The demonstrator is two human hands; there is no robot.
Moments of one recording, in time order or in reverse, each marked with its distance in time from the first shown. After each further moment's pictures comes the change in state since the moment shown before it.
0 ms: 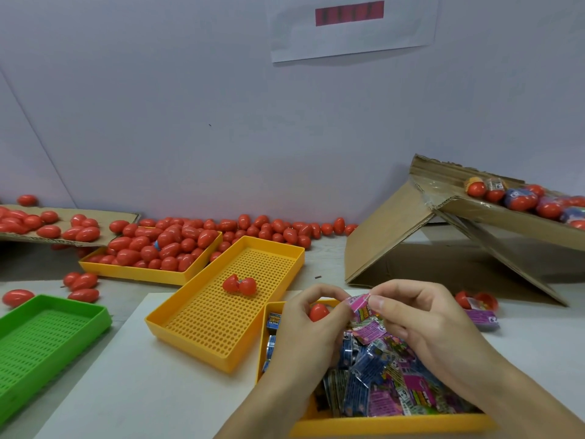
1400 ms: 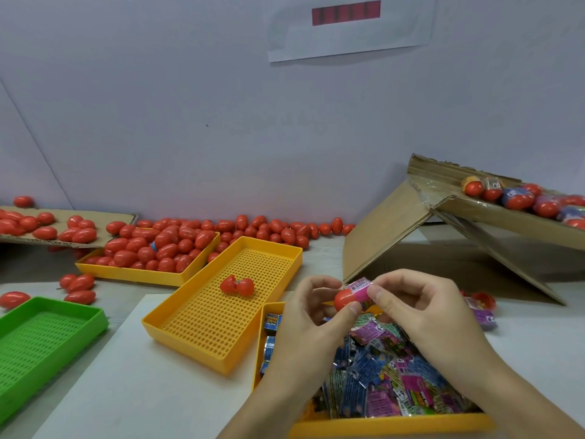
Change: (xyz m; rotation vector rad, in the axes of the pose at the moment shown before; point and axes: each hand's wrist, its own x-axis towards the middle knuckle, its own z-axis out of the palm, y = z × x) left_hand 0.001 0.000 0.002 0.045 0.004 0.101; right_hand 0.001 0.002 0.000 -0.275 0.199 -0.165
